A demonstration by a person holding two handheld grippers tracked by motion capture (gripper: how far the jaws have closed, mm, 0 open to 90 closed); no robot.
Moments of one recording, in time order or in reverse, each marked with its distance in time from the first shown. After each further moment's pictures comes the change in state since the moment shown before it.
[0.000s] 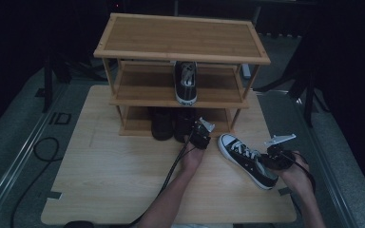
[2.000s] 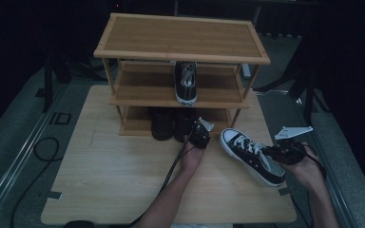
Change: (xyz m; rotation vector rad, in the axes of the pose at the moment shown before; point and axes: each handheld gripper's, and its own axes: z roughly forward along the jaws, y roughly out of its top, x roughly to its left) left arm 0.003 0.000 0.000 0.005 -0.014 -0.013; right arm -0.001 0.020 -0.056 -0.160 0.108 -0.105
